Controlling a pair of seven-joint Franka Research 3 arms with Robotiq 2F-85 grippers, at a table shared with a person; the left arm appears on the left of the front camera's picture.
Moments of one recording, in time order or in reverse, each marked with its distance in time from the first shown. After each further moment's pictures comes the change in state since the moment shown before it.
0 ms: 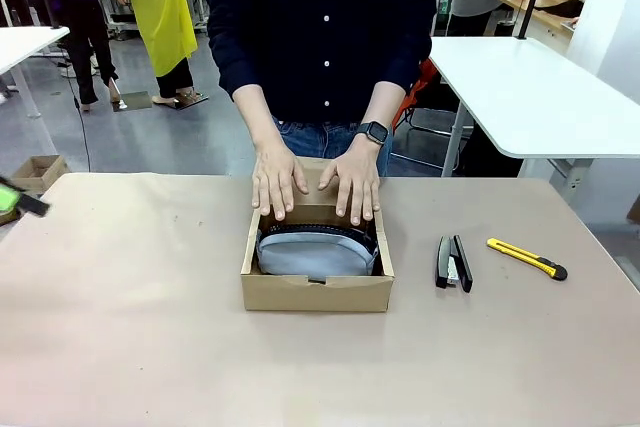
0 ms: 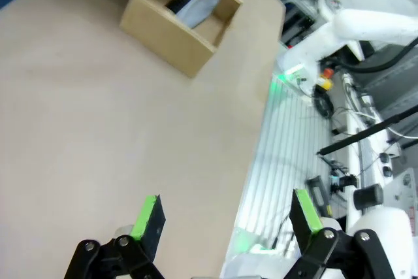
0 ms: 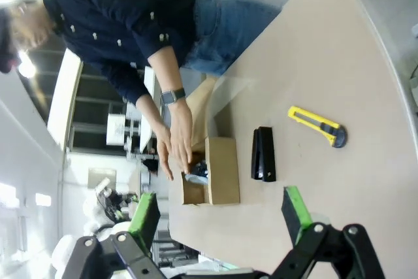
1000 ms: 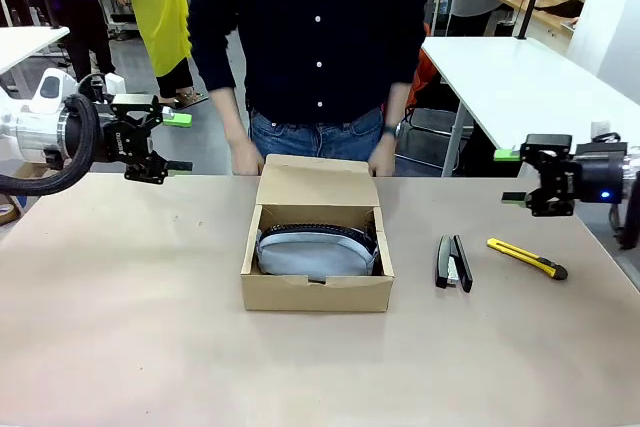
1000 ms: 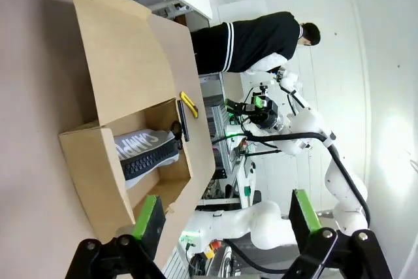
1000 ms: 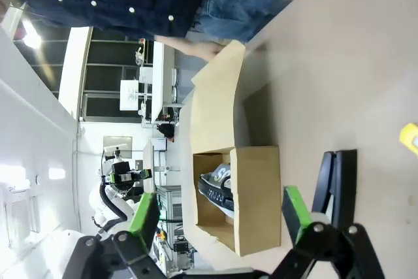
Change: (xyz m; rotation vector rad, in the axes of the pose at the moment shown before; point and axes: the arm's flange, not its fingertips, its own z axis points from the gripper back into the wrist) left arm 0.089 0.063 -0.111 -0.080 -0.402 0.568; right arm -0.019 0.019 -0.239 0.074 0.142 -0.035
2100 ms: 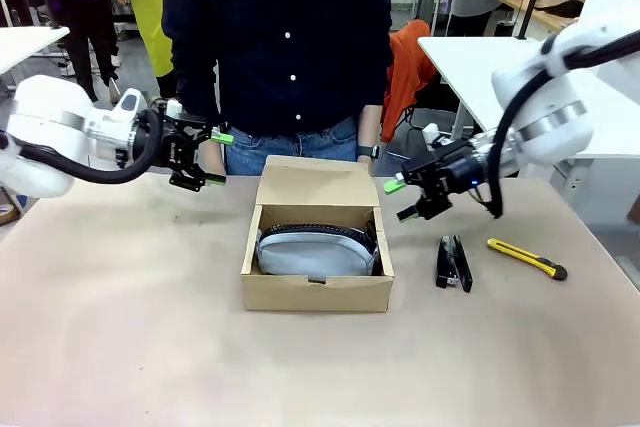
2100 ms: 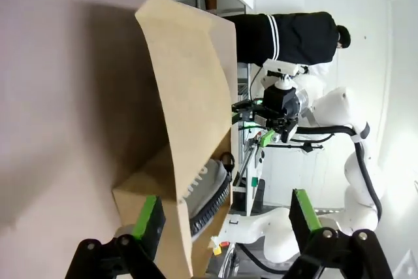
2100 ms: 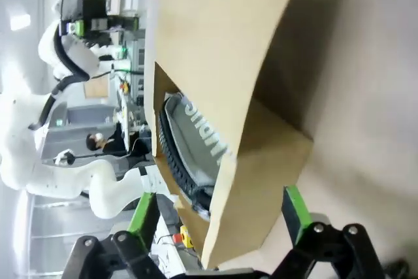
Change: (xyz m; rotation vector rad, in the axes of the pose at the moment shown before) left arm 0.098 0.090 -0.063 0.082 0.112 0.138; right arm 0.036 -0.004 -0.223 -0.028 0.703 0.205
